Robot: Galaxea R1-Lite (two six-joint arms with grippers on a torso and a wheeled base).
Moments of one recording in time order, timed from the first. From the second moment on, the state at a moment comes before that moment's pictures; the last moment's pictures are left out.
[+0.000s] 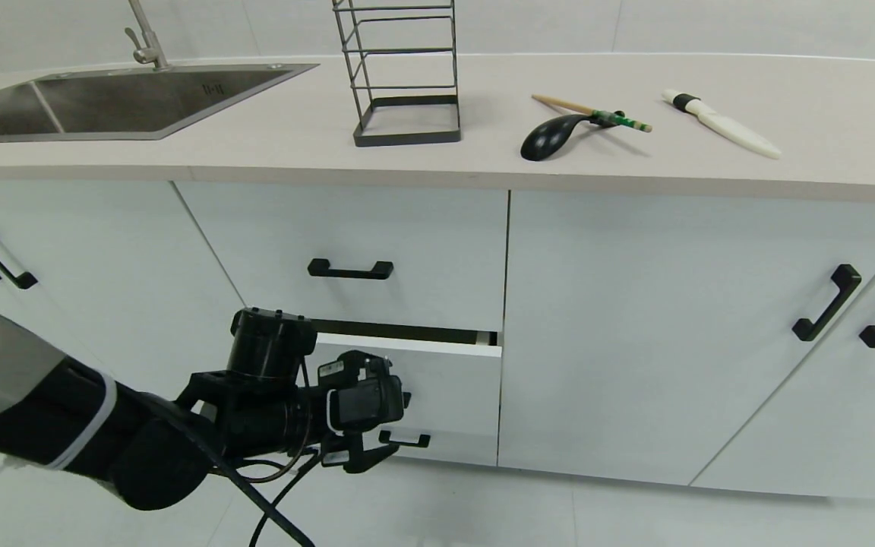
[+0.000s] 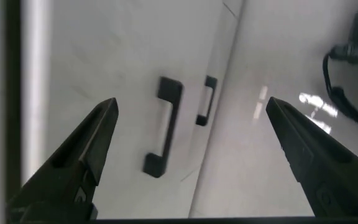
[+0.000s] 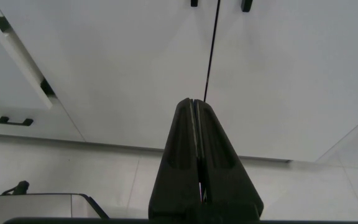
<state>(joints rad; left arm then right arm) -0.40 1.88 -0.69 -0.56 -0.25 1.08 -0.01 0.00 0.00 0.00 -0.03 -0.02</state>
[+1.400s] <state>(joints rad) -0.32 1.99 -0.87 -0.55 -0.37 0.93 -0.01 0.00 0.00 0.00 -0.03 -0.02</state>
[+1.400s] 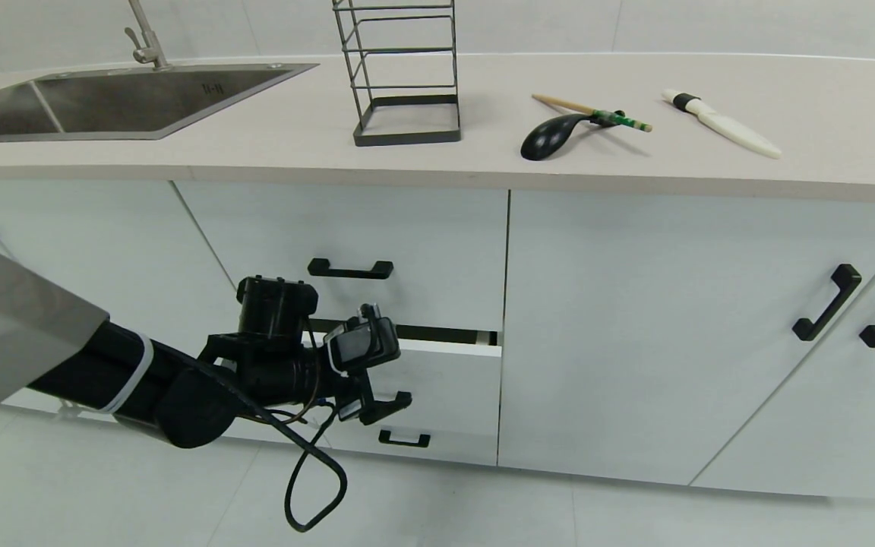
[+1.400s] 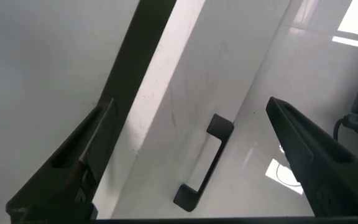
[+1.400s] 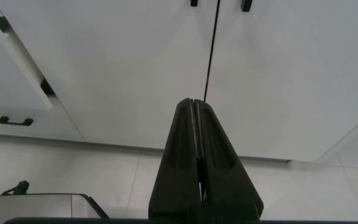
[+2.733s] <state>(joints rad) -0.36 1.64 -0.37 -0.49 -0.38 0.92 -0.01 0.00 0.00 0.00 -0.03 -0.02</state>
